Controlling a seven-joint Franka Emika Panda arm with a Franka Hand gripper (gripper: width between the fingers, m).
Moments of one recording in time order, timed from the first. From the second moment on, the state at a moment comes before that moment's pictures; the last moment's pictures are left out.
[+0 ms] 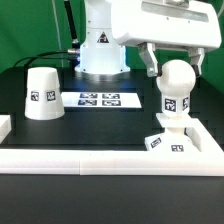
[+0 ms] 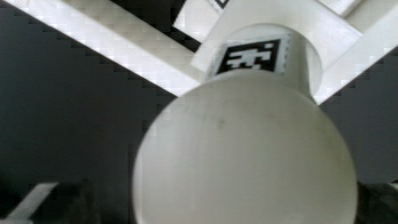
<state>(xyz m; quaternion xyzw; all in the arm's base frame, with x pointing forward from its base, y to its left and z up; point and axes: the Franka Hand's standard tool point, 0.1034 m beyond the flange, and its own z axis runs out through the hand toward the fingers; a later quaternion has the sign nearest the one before) 0.604 0.091 0.137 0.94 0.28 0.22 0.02</state>
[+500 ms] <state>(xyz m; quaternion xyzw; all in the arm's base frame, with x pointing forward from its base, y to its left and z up) 0.601 0.093 0.138 0.95 0.28 0.16 0.01</state>
